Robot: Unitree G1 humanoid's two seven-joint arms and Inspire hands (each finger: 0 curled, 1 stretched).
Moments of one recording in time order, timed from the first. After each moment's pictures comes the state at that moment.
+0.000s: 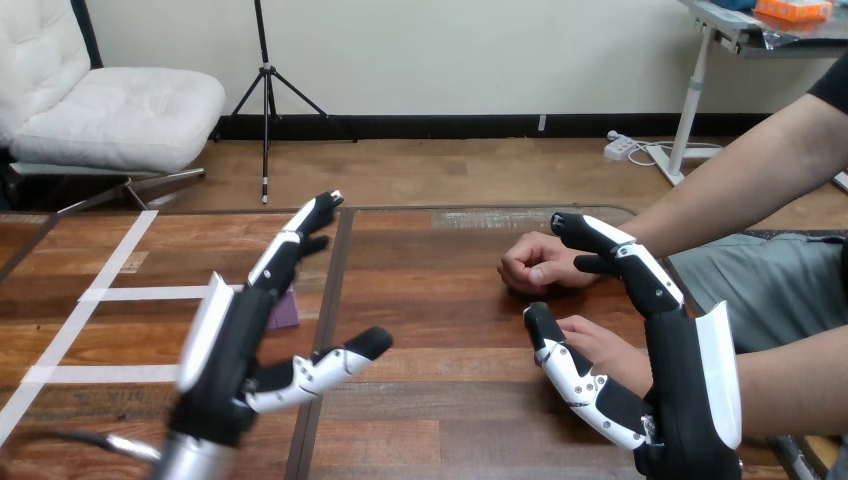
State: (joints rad) left arm -0.06 0.27 0.02 0.59 0.19 -1.05 -0.03; right arm 0.27 -0.12 0.10 0.02 -0.49 -0.77 -0.40
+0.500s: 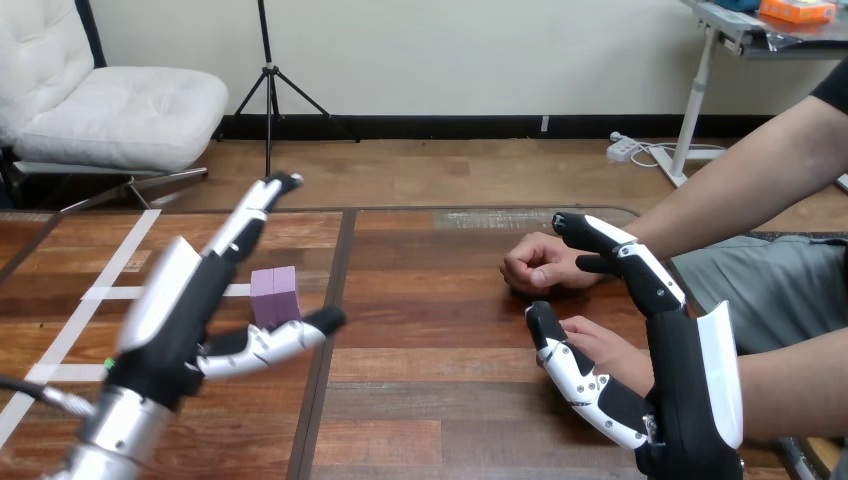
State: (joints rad) left arm -0.10 0.44 0.07 0.50 0.30 -0.86 -0.03; right arm 0.27 -0.12 0.09 0.02 -0.49 -0.77 -0.40
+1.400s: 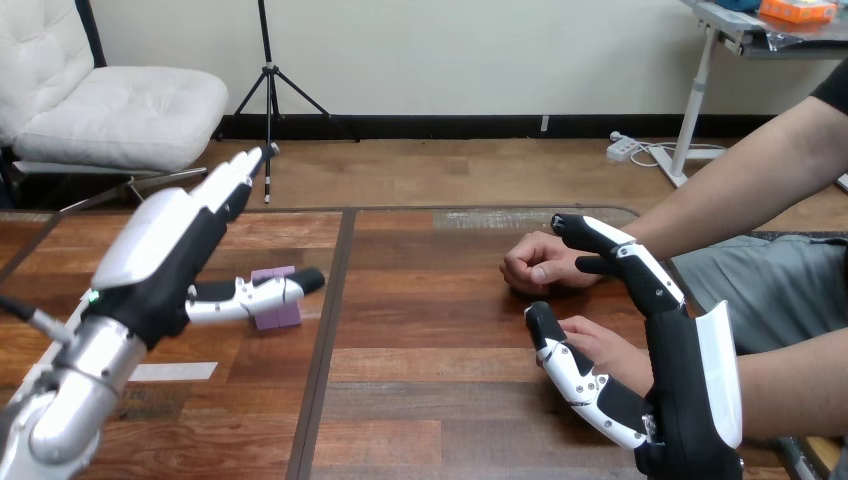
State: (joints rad) left arm -0.29 0.57 0.02 0.62 0.50 -0.72 0.03; right arm 0.27 -0.12 0.09 0.02 -0.50 -0.77 -0.40
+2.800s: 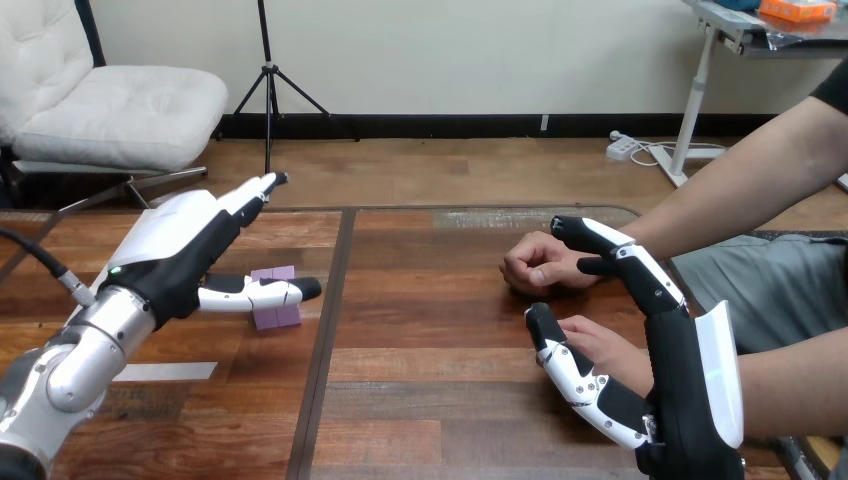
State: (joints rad) left arm -0.56 0.62 -0.17 1.03 0.56 -0.72 0.01; right arm 0.27 -0.12 0.07 0.02 -0.52 -0.77 -0.40
